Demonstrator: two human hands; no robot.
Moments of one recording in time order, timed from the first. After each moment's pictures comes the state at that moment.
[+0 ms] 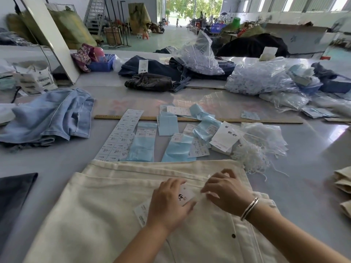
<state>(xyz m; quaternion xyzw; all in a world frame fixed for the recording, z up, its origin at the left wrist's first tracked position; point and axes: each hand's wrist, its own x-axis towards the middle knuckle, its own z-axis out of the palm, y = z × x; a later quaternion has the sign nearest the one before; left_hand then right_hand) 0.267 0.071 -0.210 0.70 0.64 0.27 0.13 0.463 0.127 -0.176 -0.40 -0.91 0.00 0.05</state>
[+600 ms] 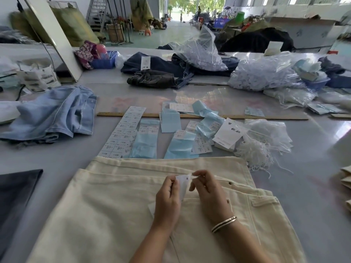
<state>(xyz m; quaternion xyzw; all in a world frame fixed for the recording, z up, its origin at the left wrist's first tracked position) 0.278 0.064 -0.222 0.47 0.61 0.55 0.32 0.399 0.096 -0.206 -0.50 -0.65 0.39 0.43</state>
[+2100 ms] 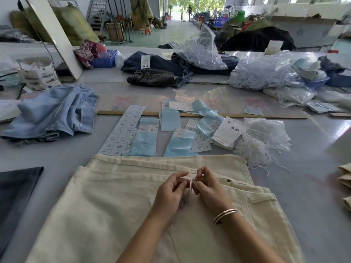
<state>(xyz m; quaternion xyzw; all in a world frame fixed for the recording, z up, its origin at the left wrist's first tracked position) 0.272 0.068 -0.212 0.48 0.54 0.51 0.47 0.407 0.102 -0.199 -0.44 -0.60 0.53 0.41</state>
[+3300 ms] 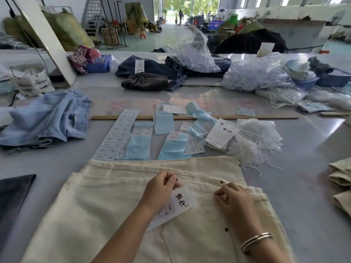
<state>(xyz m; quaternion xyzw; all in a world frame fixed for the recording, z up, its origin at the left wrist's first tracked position) 0.259 0.082 -0.183 0.53 0.65 0.37 0.40 0.477 0.072 -0.197 -0.61 -0.73 0.11 0.28</state>
